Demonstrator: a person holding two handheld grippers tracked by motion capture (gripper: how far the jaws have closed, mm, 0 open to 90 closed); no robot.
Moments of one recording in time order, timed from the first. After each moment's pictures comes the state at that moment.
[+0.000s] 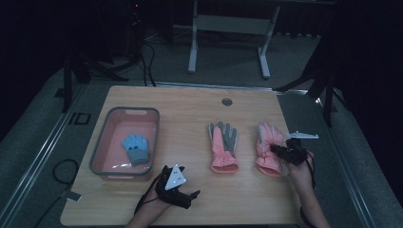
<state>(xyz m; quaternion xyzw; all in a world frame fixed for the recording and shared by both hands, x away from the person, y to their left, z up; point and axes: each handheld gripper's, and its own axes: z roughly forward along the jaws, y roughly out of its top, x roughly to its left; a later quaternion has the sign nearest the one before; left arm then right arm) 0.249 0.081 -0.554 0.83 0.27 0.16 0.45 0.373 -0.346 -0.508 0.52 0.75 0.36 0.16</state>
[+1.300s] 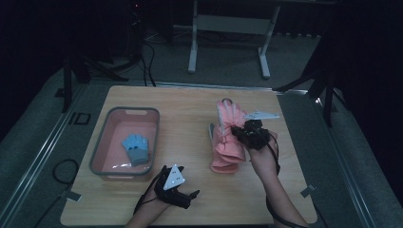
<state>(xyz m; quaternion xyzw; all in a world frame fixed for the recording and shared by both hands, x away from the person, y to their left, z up) 0.248 0.084 -0.552 0.83 0.27 0.16 0.46 0.360 -0.187 -0.420 0.45 0.78 0.39 0.18</state>
